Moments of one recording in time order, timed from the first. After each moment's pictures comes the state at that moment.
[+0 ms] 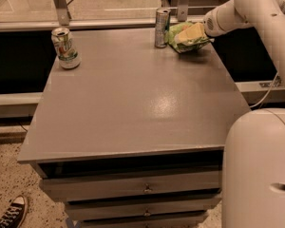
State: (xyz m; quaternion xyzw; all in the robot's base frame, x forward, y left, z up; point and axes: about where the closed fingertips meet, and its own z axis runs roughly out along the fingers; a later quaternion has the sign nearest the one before) arm 0.841 -0.227 0.888 -0.22 0.87 0.09 0.43
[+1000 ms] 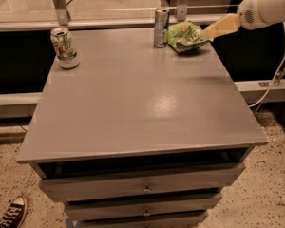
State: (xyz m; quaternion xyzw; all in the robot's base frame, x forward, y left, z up) arm 0.746 -0.269 0.968 -0.29 0.82 0.04 0.49
